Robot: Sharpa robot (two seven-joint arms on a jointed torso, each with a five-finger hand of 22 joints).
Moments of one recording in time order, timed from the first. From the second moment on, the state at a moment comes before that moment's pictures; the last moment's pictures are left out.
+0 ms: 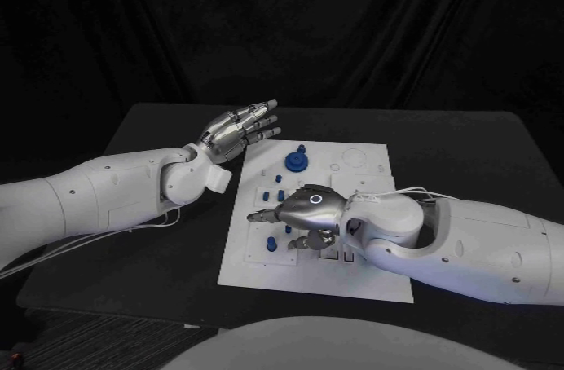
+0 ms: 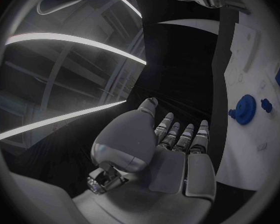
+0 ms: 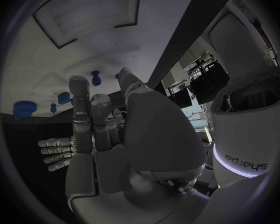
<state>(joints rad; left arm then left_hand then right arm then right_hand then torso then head) 1.18 -0.76 -0.21 1.20 0.07 0.28 0.63 1.36 0.28 -0.13 0.10 0.50 0.34 0.13 0.09 0.04 0.03 0.11 0.19 0.03 0.05 0.22 0.10 0.02 0.15 0.10 0.29 0.04 0.15 1.17 -0.59 -0.21 1.67 -1.86 -0.17 0.01 1.56 -0.17 0.19 0.20 0.08 0.39 0.03 0.04 0.04 0.78 0.14 0.11 0.07 1.34 0.02 1.15 0.88 0.14 1.28 0.13 0.59 1.31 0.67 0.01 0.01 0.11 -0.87</state>
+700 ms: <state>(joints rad) 1.18 -0.78 -0.21 1.21 0.07 0.28 0.63 1.36 0.28 -0.13 0.10 0.50 0.34 0.14 0.09 0.05 0.03 0.11 0.19 0.03 0.05 0.22 0.10 0.02 0.15 0.10 0.29 0.04 0.15 1.35 -1.03 -0.21 1.83 -1.41 -0.37 0.01 1.26 -0.05 0.12 0.28 0.20 1.05 0.09 0.30 0.20 1.28 0.02 1.37 1.16 1.44 -0.04 1.29 1.11 0.14 1.34 0.07 0.72 1.31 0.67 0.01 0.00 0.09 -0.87</state>
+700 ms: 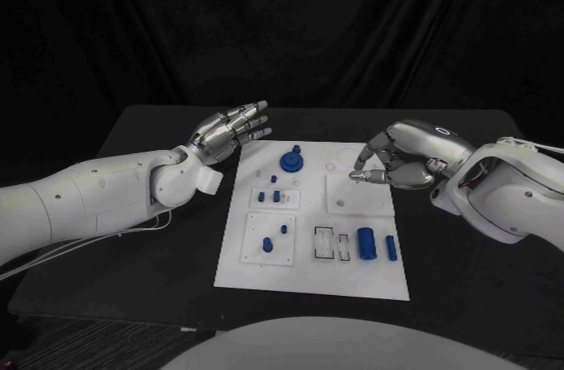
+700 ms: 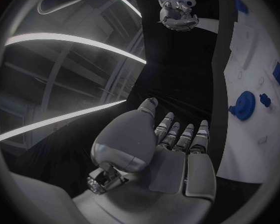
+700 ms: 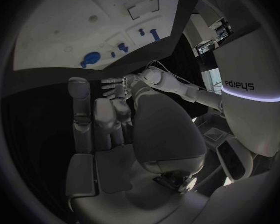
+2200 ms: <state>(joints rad) 1.18 -0.83 -0.21 1.27 0.07 0.25 0.63 1.36 0.28 -0.12 0.10 0.50 0.36 0.14 0.10 0.05 0.03 0.11 0.21 0.03 0.05 0.22 0.11 0.02 0.15 0.10 0.29 0.04 0.15 1.31 -1.02 -0.21 1.97 -1.41 0.13 -0.63 0.90 0.03 -0.07 0.25 0.11 1.12 0.06 0.13 0.24 1.46 -0.01 1.57 1.31 1.47 -0.08 1.54 1.31 0.05 1.47 0.03 1.35 1.31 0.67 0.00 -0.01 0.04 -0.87</state>
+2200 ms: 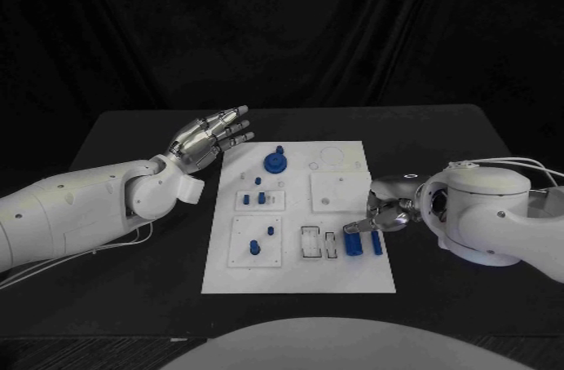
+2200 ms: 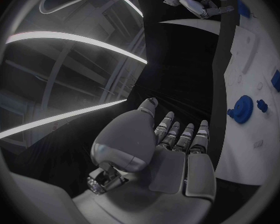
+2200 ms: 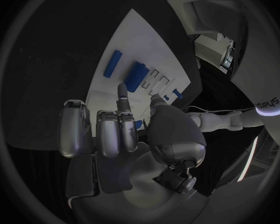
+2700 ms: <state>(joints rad) 1.18 -0.84 -0.21 1.27 0.07 0.25 0.63 1.36 0.28 -0.12 0.10 0.50 0.36 0.14 0.10 0.05 0.03 0.11 0.21 0.03 0.05 0.22 0.11 0.02 0.15 0.10 0.29 0.04 0.15 1.25 -0.98 -0.21 1.95 -1.60 0.07 -0.63 0.90 0.03 -0.08 0.27 0.06 1.18 0.04 0.16 0.28 1.47 -0.02 1.57 1.31 1.46 -0.09 1.54 1.31 0.05 1.46 0.03 1.36 1.31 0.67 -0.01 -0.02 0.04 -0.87</state>
